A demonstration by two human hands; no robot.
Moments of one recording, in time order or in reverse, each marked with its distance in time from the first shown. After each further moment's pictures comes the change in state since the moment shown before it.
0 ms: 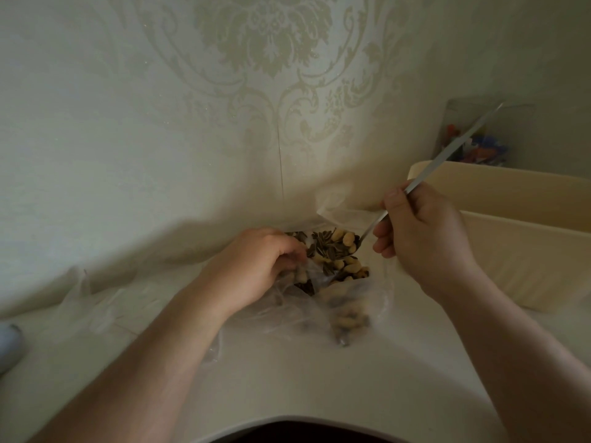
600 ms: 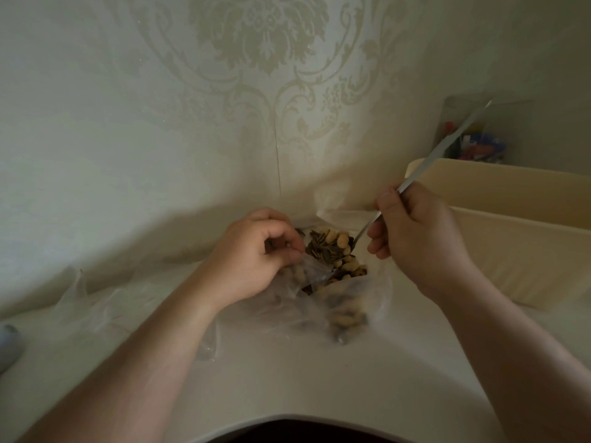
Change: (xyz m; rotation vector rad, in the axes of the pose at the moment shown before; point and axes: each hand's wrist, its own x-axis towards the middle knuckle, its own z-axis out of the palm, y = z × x) left_hand 0.000 0.006 -0.005 -0.324 0.112 -0.118; right_hand -0.002 -0.001 0.001 0.024 -0.039 0.012
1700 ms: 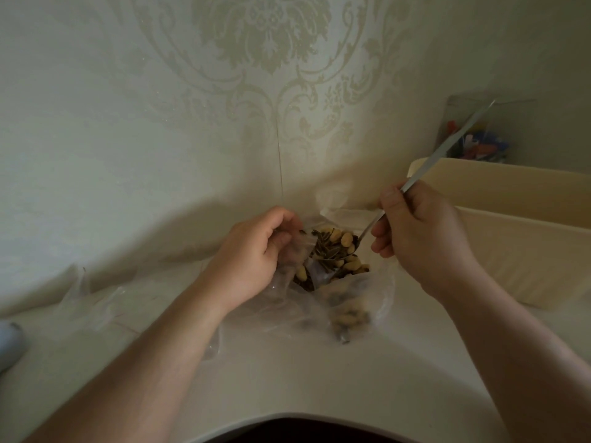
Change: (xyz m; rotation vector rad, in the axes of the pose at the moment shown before) left_hand -0.007 0.009 0.002 -0.015 0.075 -0.004; right_hand 0.000 0.000 -0.001 -0.056 0.020 -0.013
